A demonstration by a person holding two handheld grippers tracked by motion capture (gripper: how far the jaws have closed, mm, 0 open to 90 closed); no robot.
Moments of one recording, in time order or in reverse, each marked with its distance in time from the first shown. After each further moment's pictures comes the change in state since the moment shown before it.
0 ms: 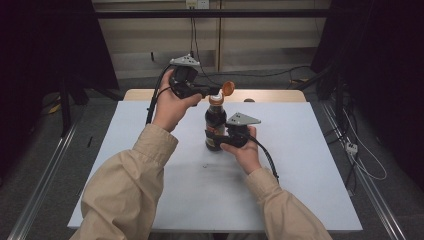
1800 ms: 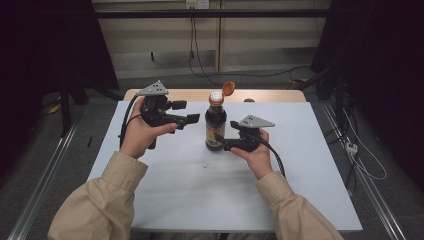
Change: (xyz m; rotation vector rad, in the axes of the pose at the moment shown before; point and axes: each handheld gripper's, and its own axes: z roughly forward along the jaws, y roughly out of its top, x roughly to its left) left arm 0.010 -0.079 -0.049 -0.049 0.018 -0.038; right arm -0.002 0.001 -0.039 0.009 -0.031 0.049
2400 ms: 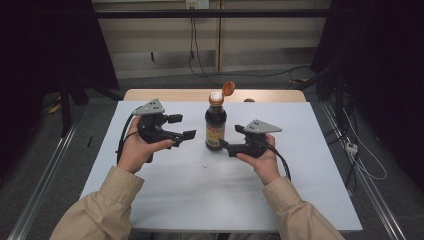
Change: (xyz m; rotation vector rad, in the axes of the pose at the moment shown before) left arm -0.006 -0.040 -0.004 0.004 -0.019 0.020; right arm 0.004 -0.004 -0.022 0.001 0.020 -0.020
